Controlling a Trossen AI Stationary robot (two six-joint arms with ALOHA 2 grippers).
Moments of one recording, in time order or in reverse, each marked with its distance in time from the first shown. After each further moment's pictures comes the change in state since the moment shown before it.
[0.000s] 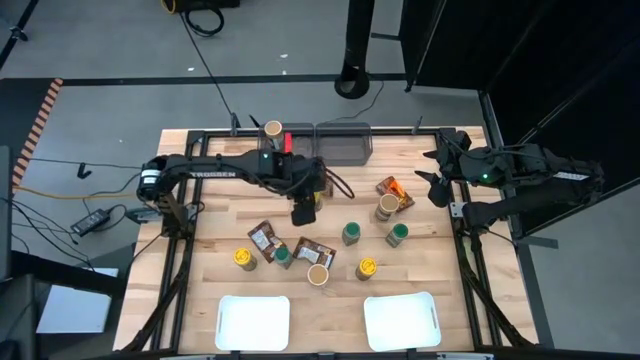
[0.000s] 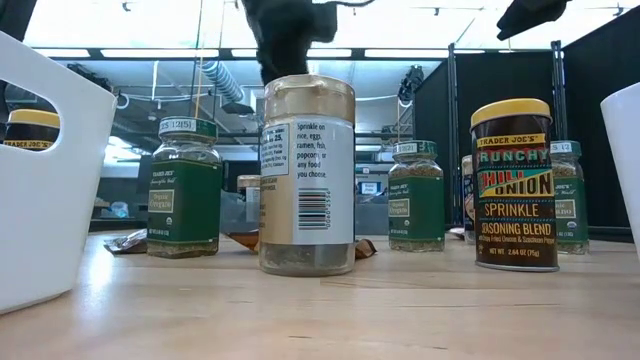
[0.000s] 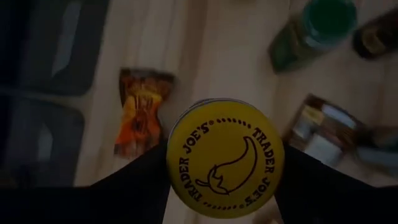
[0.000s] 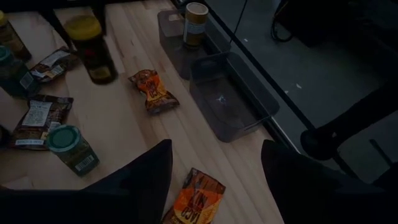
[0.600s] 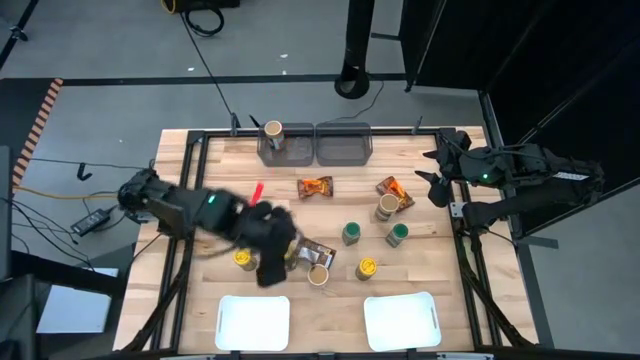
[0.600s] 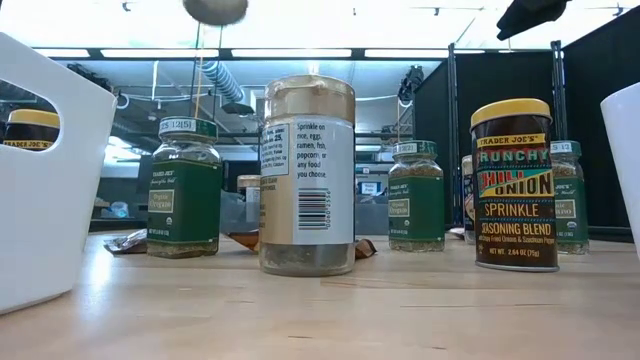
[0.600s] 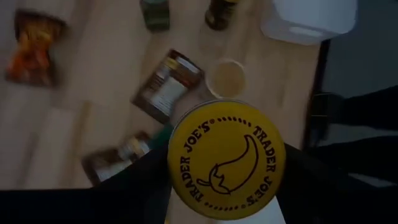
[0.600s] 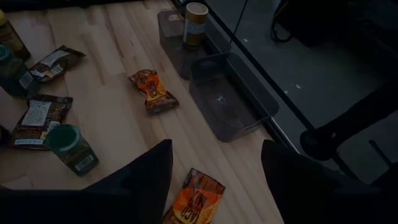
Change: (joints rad) left arm -0.477 -0.066 0.291 -0.353 -0.039 -0.601; right arm 0.000 0.000 0.000 0.000 0.000 -0.003
